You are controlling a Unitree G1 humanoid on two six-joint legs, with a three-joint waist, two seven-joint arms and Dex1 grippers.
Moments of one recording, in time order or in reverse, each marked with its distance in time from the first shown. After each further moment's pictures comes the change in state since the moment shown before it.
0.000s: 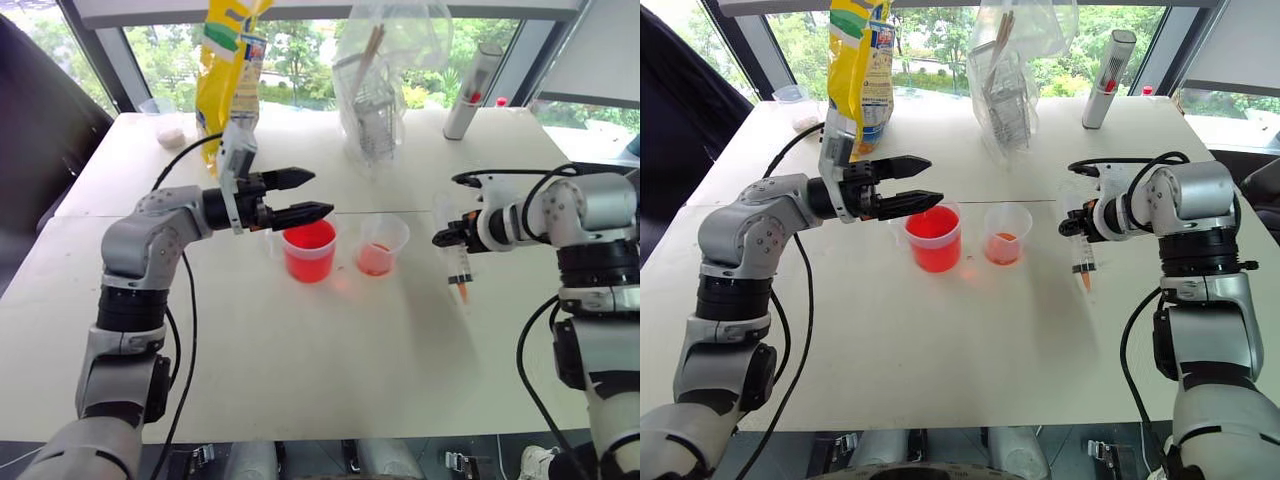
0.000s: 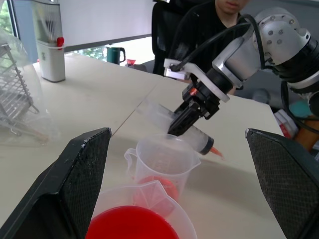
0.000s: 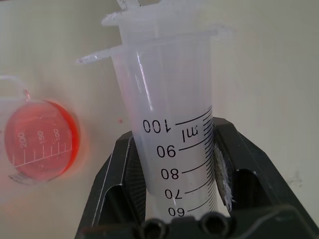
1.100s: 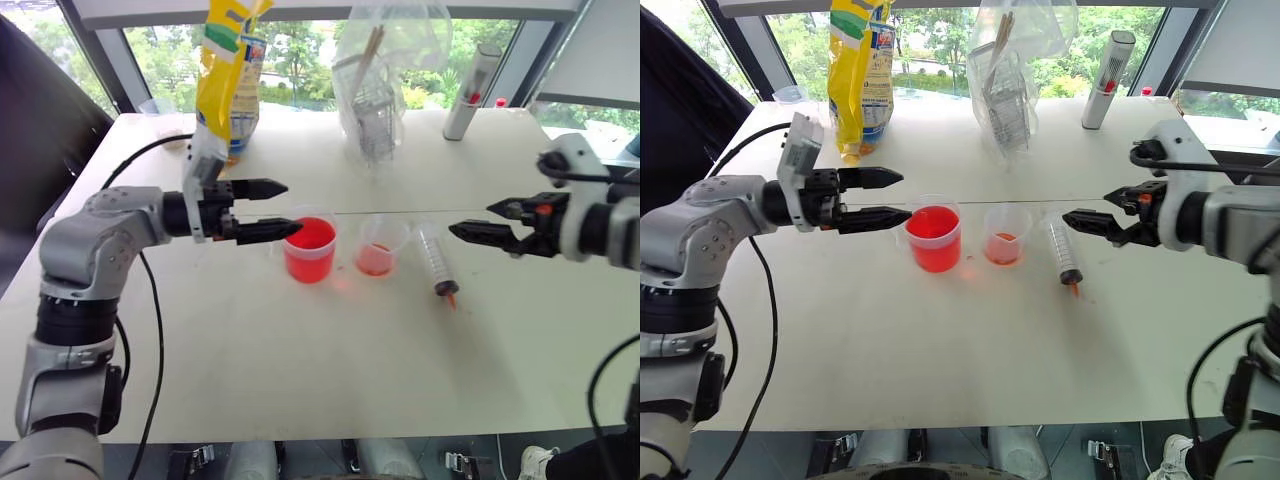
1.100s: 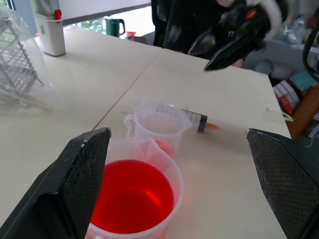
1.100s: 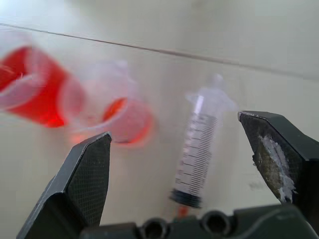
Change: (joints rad) left arm 0.075 0.244 0.007 -0.108 -0.096 0.088 -0.070; right arm 0.356 -0.317 -0.478 -0.882 0.351 0.045 0.304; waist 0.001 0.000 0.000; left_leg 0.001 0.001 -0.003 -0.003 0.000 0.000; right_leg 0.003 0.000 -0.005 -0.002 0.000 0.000
